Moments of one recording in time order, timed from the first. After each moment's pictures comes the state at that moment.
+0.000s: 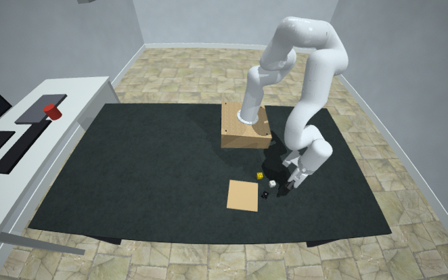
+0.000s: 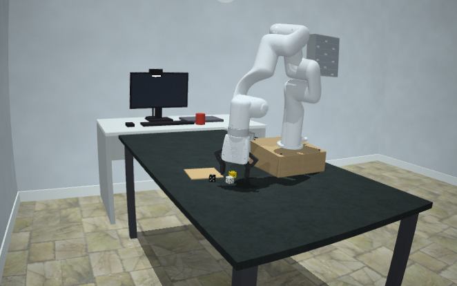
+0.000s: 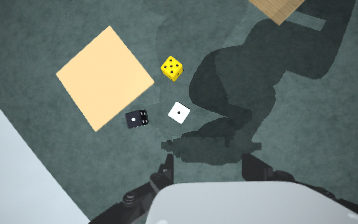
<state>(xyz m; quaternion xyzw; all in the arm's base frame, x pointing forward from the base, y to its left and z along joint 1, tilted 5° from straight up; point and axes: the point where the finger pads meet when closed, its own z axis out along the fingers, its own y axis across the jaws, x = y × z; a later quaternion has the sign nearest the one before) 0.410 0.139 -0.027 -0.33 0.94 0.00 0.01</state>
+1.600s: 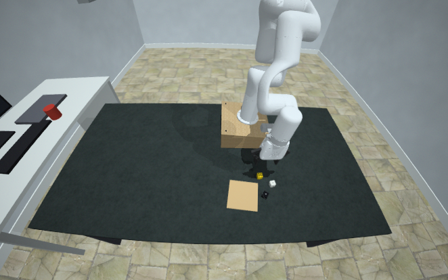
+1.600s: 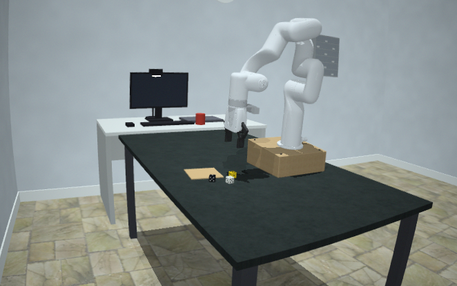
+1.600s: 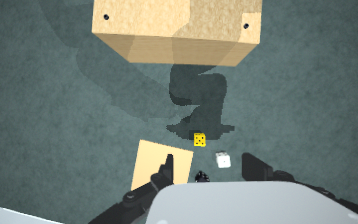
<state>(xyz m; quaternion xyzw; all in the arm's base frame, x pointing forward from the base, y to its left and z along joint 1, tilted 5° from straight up) 0.330 0.008 0.052 0.01 1.00 0.00 0.01</state>
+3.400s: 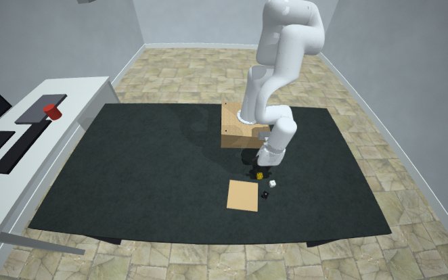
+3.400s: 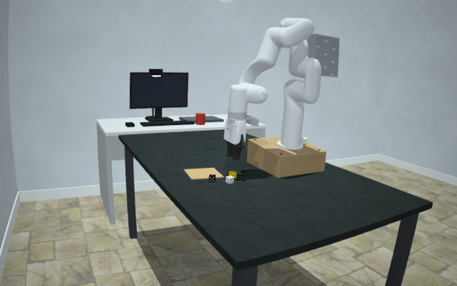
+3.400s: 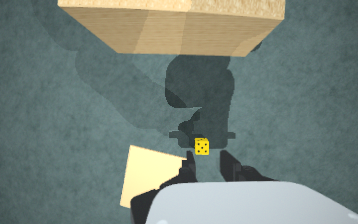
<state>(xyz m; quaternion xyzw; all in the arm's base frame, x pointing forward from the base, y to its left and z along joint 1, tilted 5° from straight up) 0.331 0.012 0.004 0.01 1.00 0.00 0.01</state>
